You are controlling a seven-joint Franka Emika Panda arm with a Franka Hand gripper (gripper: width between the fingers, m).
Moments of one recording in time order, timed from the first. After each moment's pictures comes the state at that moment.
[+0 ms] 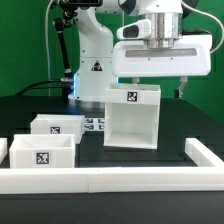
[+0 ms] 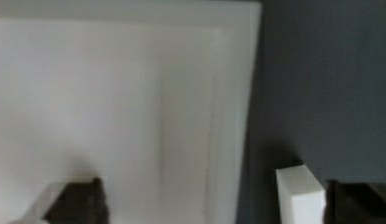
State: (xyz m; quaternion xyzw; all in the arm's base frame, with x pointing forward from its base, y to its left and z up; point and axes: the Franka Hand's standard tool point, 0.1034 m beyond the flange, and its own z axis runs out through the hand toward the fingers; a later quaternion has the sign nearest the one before) arm 0.441 0.106 0.096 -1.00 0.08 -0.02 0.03
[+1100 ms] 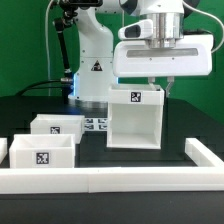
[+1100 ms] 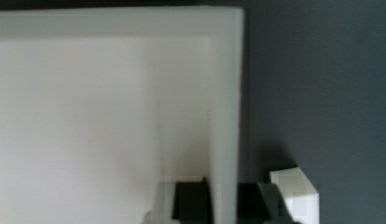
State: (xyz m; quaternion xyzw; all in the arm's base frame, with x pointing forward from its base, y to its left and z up) arm 0.441 0.107 0.096 -1.00 0.08 -0.02 0.03
